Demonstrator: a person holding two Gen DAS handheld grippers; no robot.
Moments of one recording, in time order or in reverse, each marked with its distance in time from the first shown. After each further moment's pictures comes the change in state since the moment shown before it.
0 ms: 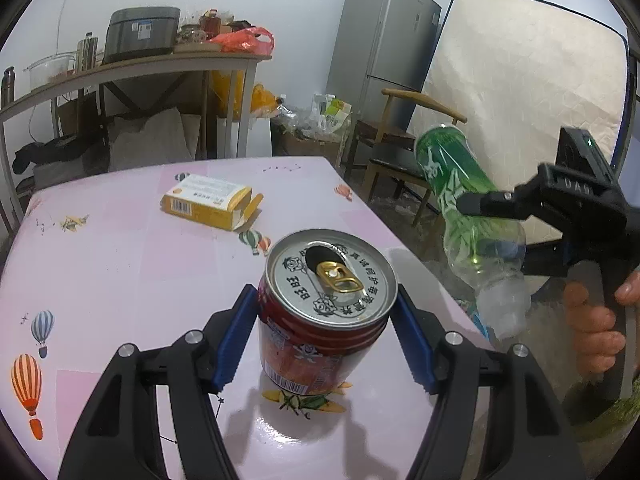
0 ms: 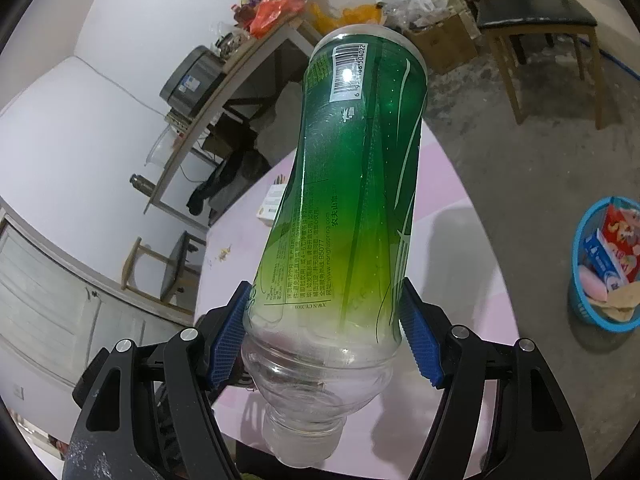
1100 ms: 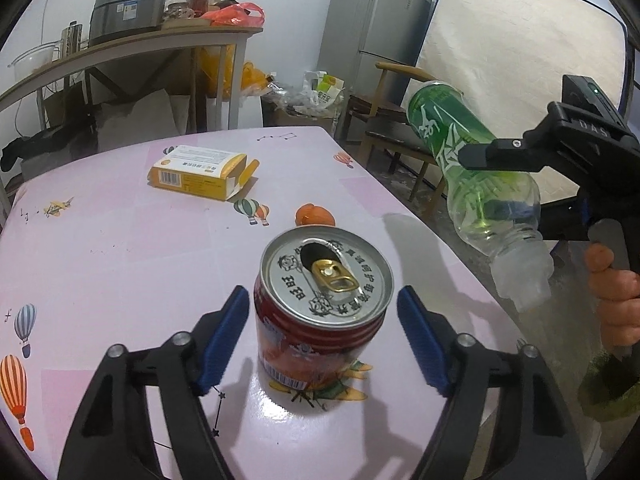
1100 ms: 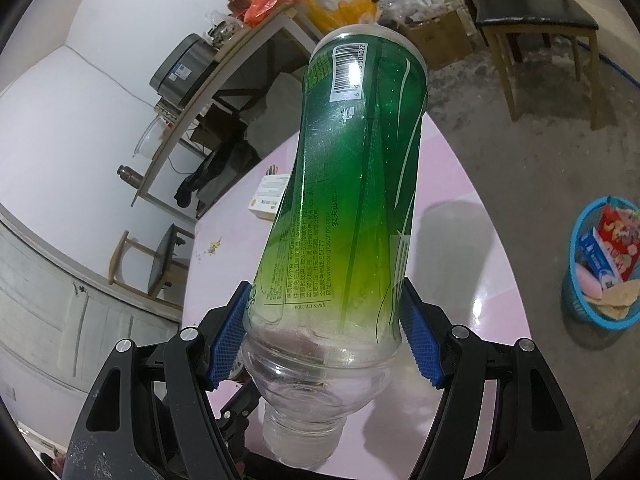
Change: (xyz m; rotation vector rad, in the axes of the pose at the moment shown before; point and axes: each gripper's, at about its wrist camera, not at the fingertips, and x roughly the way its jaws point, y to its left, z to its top) left arm 0.035 0.017 -0.016 0.027 0.086 -0.026; right arm 0.029 0.034 -0.001 -0.007 0.032 -0.061
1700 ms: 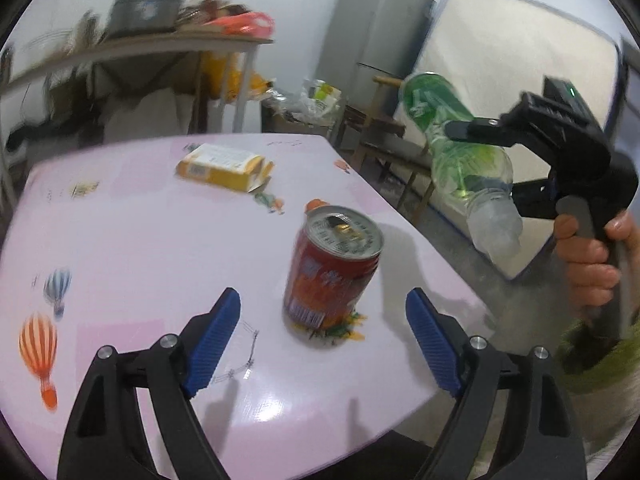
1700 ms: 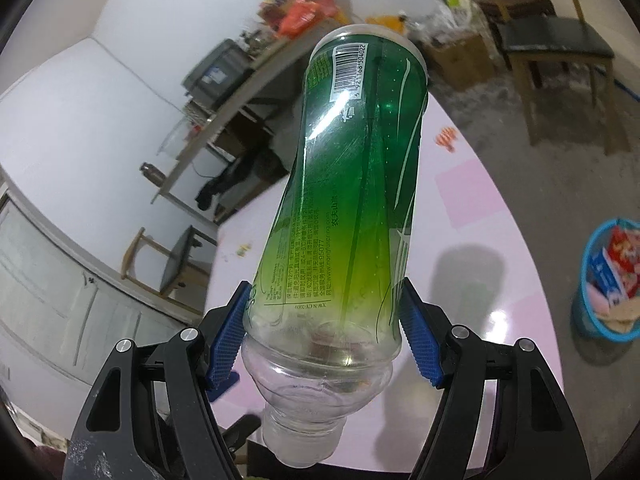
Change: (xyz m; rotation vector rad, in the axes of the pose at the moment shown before) left arm -0.062 0.011 -0.017 -0.005 -0.021 -0.042; right arm -0.018 0.024 -0.010 -0.058 -0.053 0.038
